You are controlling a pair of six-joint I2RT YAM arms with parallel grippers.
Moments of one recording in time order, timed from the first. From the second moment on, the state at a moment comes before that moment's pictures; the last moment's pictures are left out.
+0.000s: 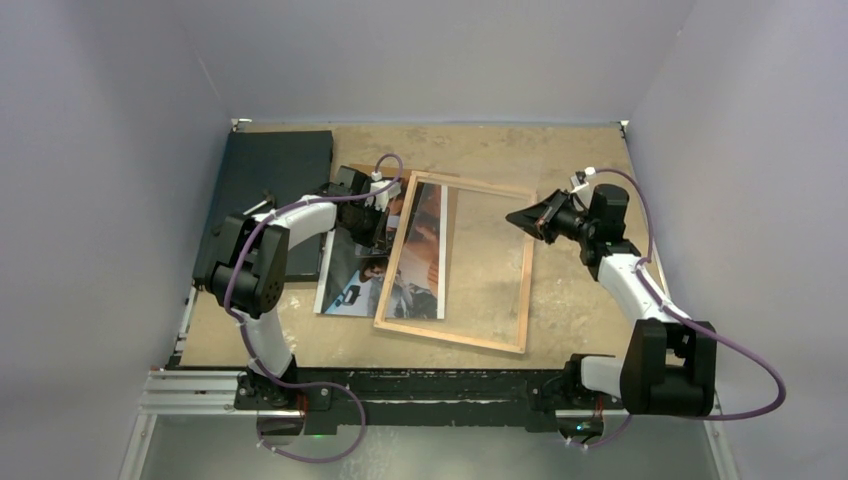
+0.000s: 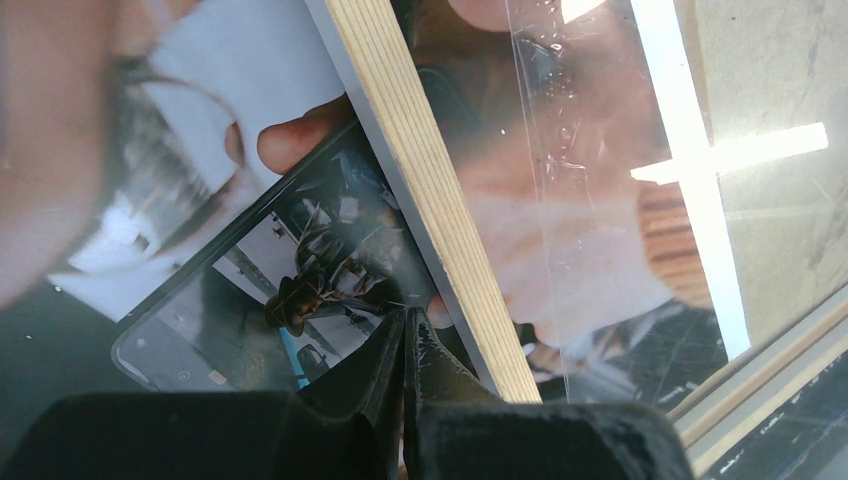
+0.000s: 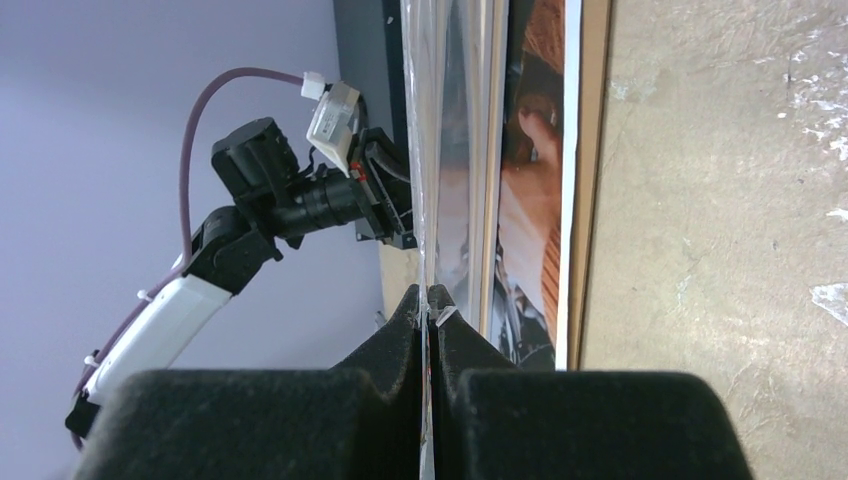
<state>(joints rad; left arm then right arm) -0.34 1.84 1.15 -0.41 0.44 0.03 -0.05 1.24 0.69 0.08 -0.80 1.00</state>
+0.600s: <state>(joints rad) -0.34 1.84 1.15 -0.41 0.45 0.03 -0.07 1.24 0.69 0.14 -0.85 1.02</state>
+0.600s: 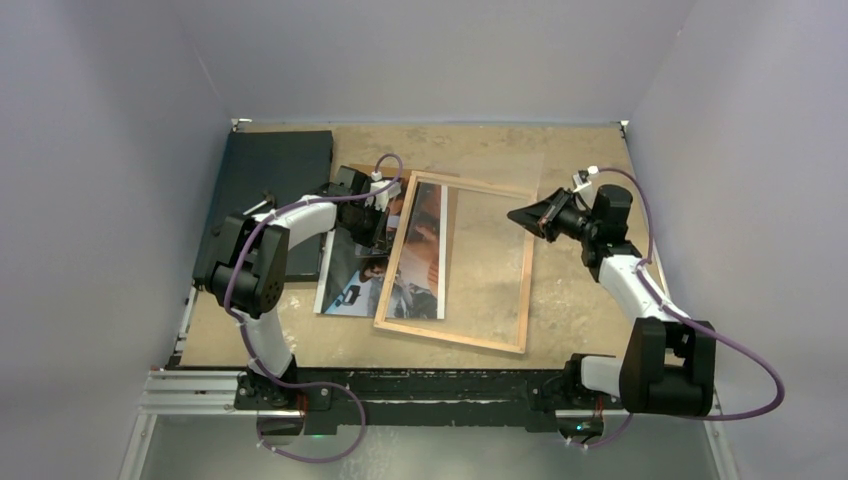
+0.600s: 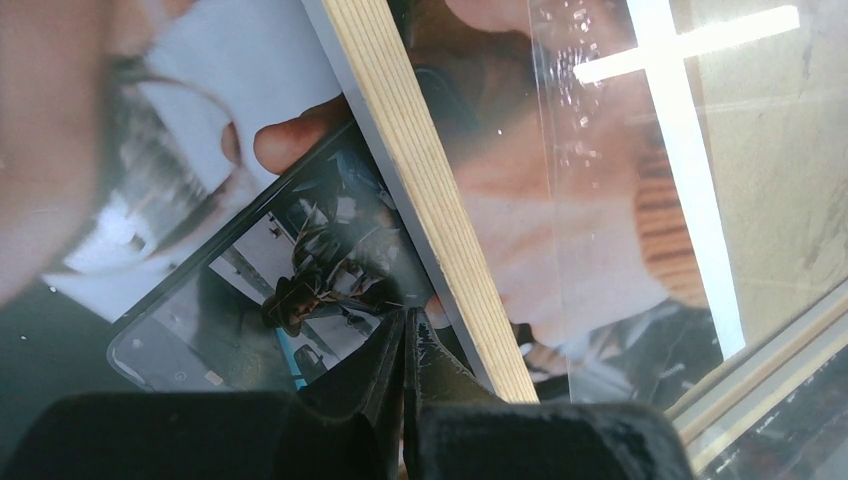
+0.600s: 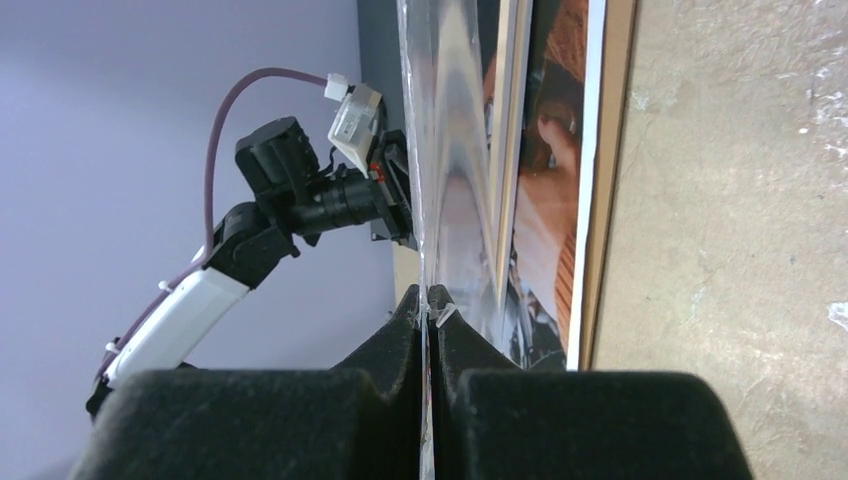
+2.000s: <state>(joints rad) -0.34 1.84 1.15 -0.41 0.46 0.03 -0.07 1.18 0.59 0.22 -0.84 1.14</state>
